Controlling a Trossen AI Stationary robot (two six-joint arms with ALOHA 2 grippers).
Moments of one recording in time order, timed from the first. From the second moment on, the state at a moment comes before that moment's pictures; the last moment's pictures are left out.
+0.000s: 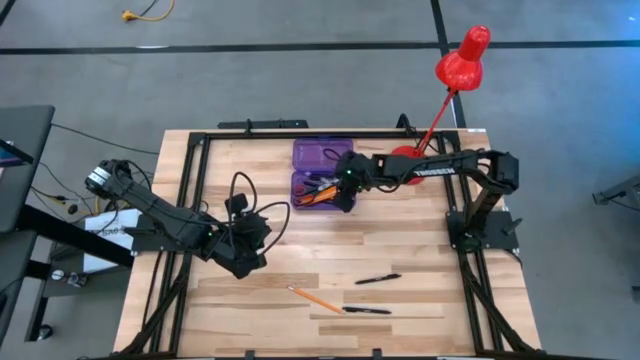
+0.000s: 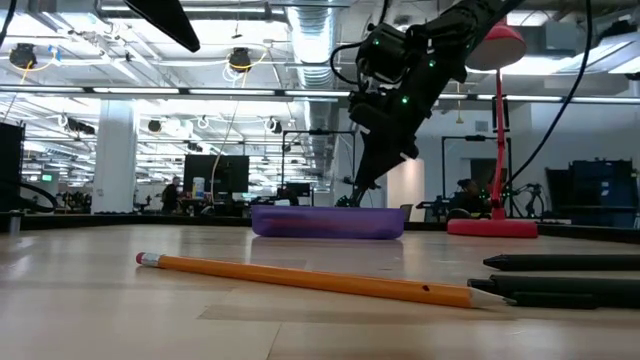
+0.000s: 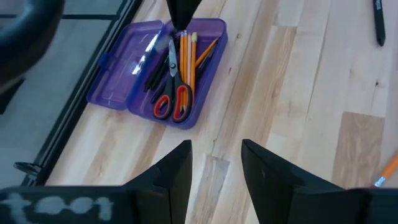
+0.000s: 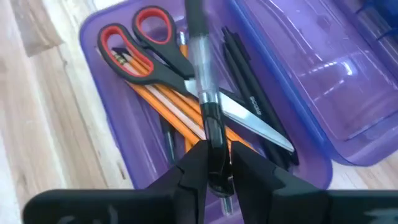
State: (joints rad) left arm -0.51 1.34 1.17 -1.00 -0.74 -0.61; right arm -0.26 1.72 1.10 -0.34 0.07 0.13
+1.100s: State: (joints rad) left arm -0.51 1.34 1.17 -0.97 -0.81 -0.53; right arm 0.37 1.48 1.06 -0.75 0.00 0.29
